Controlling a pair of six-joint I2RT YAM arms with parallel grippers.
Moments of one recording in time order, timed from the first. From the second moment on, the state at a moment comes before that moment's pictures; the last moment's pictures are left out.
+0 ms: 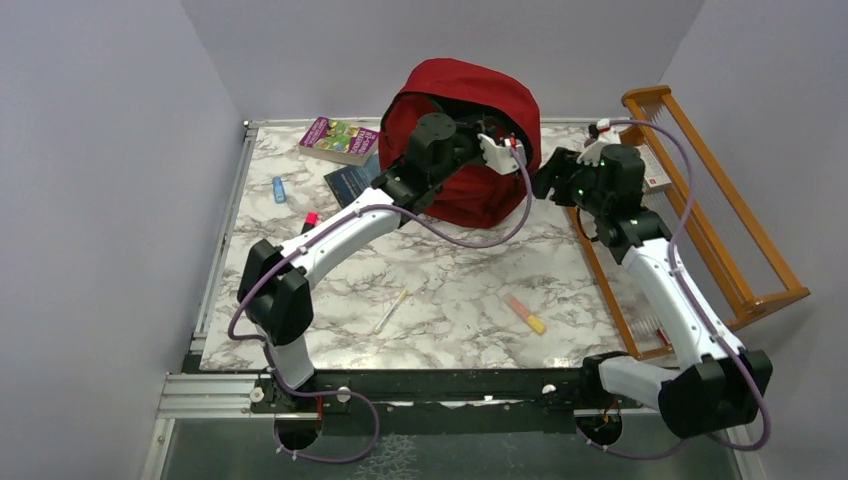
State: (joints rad) left arm -0.76 1.79 1.64 0.13 -0.02 1.08; right arm 0.18 1.20 1.03 -0.25 -0.18 0.39
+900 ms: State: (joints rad) left arm -0.75 1.44 1.11 0.28 0.25 0.93; right arm 0.26 1.35 1.49 -0.30 -0.48 -0.10
